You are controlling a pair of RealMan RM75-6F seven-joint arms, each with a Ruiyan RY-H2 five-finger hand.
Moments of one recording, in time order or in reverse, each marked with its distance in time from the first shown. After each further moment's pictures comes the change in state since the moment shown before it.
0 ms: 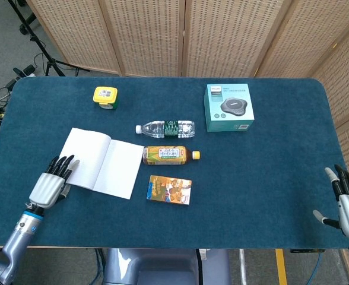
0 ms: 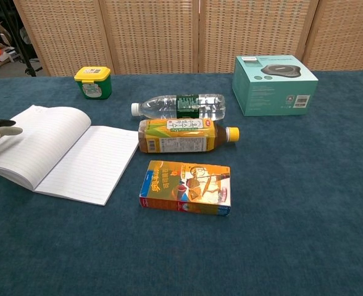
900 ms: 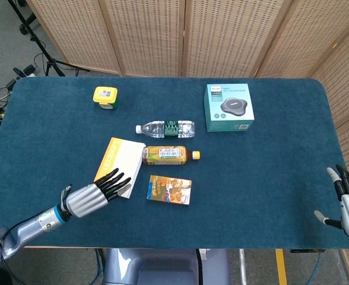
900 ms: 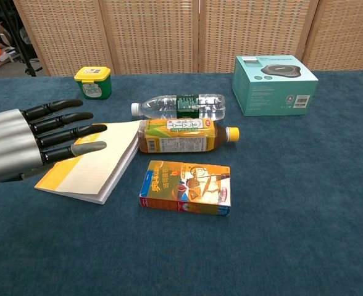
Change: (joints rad) left arm -0.236 0.067 0.142 -0.065 0.374 0.211 0.575; right arm -0.001 0.023 -0.001 -0.005 -0.001 -0.007 0.048
